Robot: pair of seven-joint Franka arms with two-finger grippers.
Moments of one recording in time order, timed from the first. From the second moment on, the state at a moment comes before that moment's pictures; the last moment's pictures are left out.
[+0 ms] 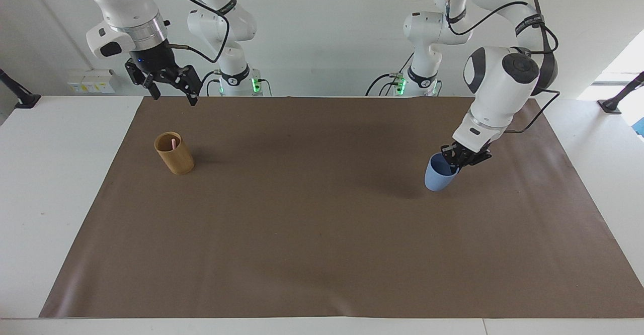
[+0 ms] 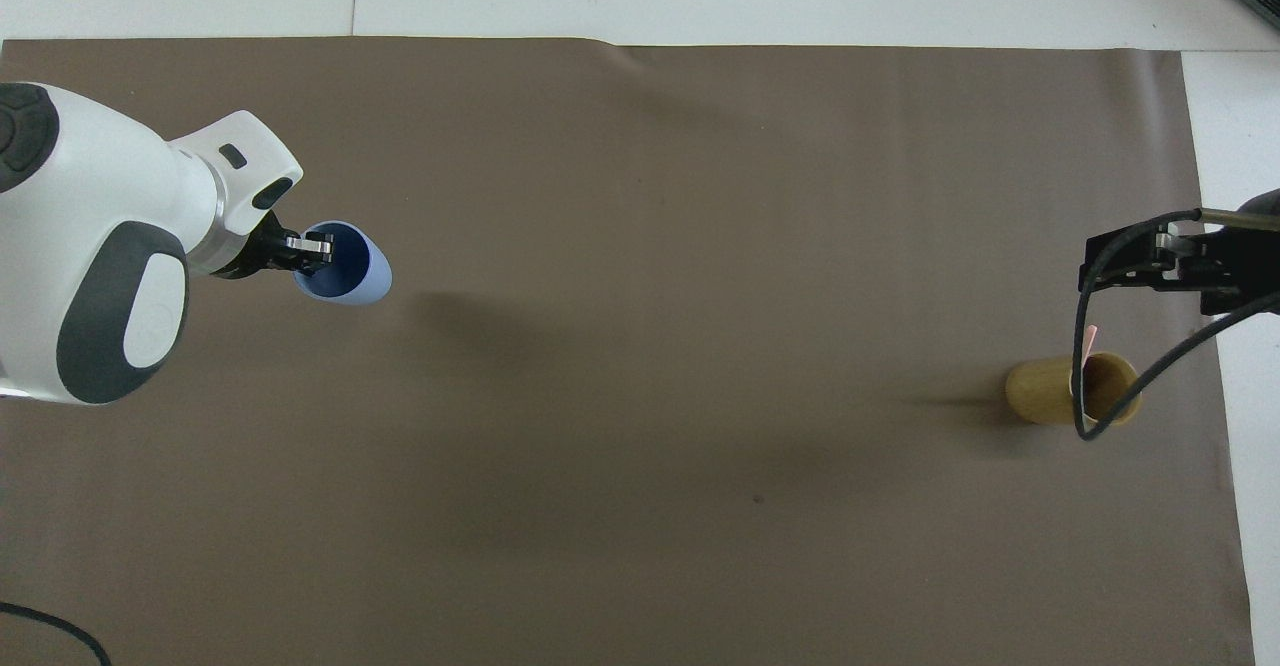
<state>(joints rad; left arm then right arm) -0.21 0.11 0.01 -1.80 -0.01 1.95 -0.08 -0.10 -0.03 0.14 -1.54 -0.01 1.51 0.24</state>
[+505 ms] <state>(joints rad) -0.45 0.13 0.00 -1.71 -0.01 1.88 -0.36 -0.09 -0.03 0.14 -1.54 -0.01 1.51 0.22</state>
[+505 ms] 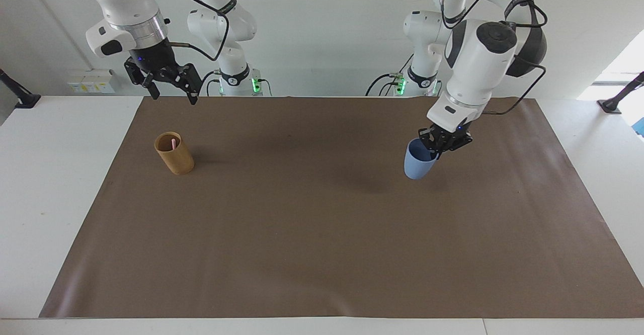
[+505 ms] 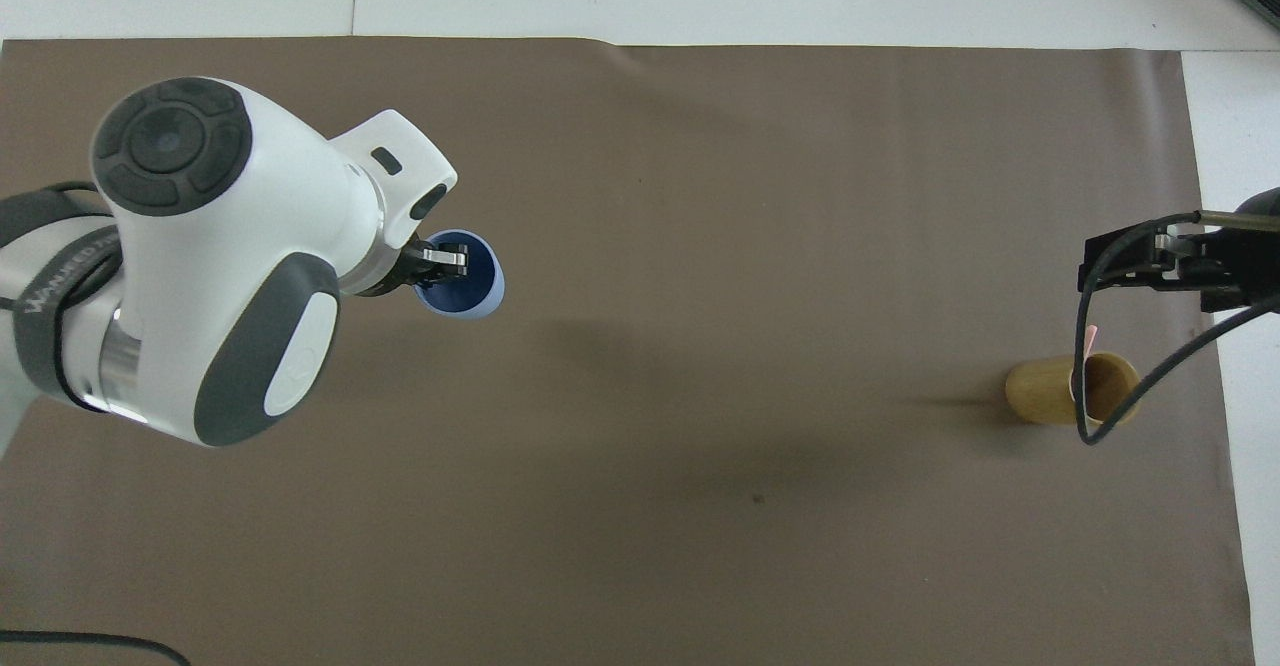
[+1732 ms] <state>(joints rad) -0.73 0.37 -0.01 -1.69 -0.01 2.12 -0.67 -0.09 -0.03 0.14 -1.55 -0.02 1.51 0.18</state>
